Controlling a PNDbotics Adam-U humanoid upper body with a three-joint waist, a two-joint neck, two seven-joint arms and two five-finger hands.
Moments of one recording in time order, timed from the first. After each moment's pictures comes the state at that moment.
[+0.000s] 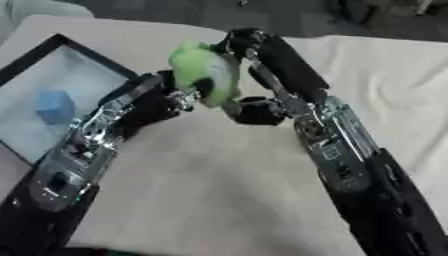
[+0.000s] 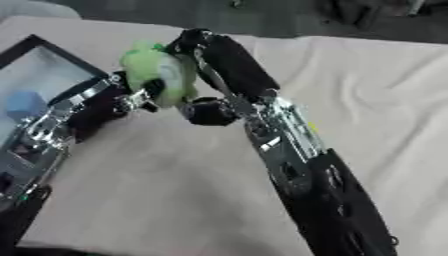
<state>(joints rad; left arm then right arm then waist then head) -0.56 0.33 -0.32 -1.75 0.13 0.47 -0.17 -0.73 -0.07 0.35 -1.64 0.89 -0.12 0.12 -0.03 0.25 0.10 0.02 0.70</state>
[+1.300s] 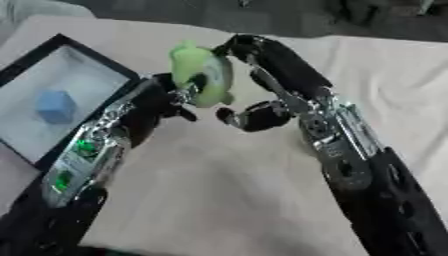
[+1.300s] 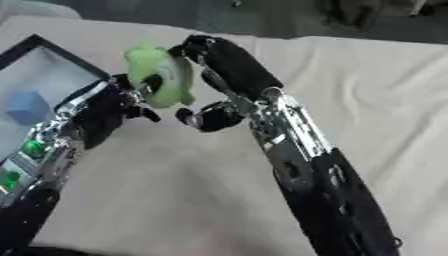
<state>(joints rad) -0.56 0.33 -0.33 -1.72 0.44 0.49 0.06 -0.73 -0.07 0.32 -1.65 1.01 -0.09 0.27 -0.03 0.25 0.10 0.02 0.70</state>
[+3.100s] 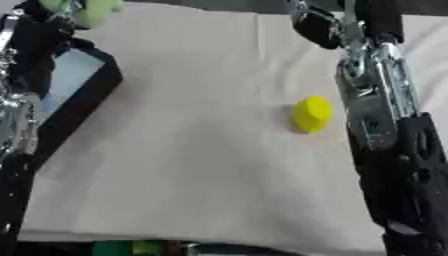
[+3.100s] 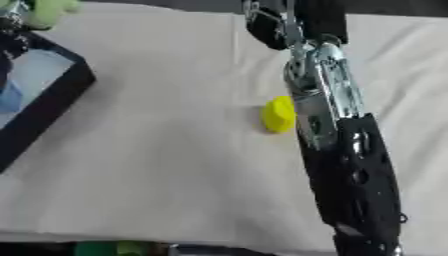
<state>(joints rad) -0.54 0.32 -0.01 -1.80 0.28 0.48 0.29 -0.69 -0.08 0.07 -1.79 1.19 0.24 -0.07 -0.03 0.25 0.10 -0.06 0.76</state>
